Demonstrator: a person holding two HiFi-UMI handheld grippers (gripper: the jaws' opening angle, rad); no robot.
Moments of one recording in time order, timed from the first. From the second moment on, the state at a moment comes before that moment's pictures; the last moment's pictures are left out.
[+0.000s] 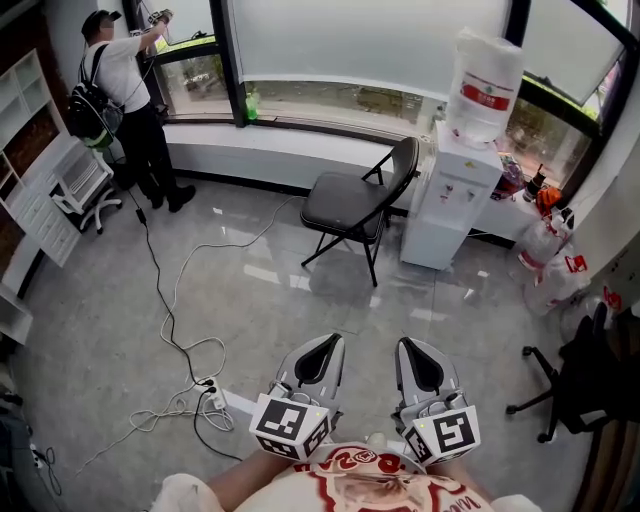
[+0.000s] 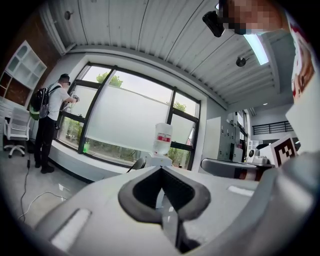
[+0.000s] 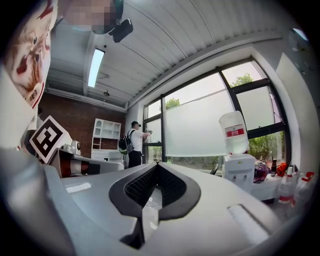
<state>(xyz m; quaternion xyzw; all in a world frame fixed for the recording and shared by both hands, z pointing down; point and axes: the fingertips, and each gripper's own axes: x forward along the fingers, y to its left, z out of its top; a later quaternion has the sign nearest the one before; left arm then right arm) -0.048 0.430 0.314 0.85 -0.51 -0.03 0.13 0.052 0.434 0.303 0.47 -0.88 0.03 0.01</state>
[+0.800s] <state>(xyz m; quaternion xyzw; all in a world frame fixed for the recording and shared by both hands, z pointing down) -0.091 0.383 0.333 0.85 -0.50 -0.03 0.15 0.027 0.391 0.318 0.50 -0.87 0.04 0.00</state>
